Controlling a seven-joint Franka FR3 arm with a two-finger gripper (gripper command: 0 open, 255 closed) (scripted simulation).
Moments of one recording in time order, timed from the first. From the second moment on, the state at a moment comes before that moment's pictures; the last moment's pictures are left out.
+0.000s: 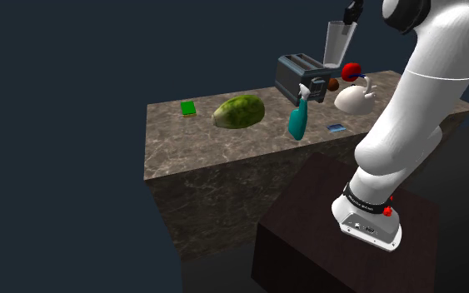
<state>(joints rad) -0.39 0.08 -0.65 -1.41 0.16 1.42 -0.93</state>
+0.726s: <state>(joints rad) -0.39 0.05 -0.65 -1.58 0.14 1.56 -0.96</state>
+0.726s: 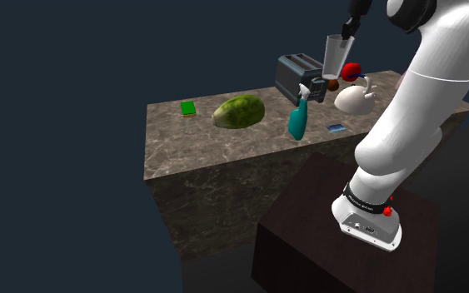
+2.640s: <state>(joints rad) -0.38 0.07 -0.64 -1.95 0.16 1.95 -1.00</state>
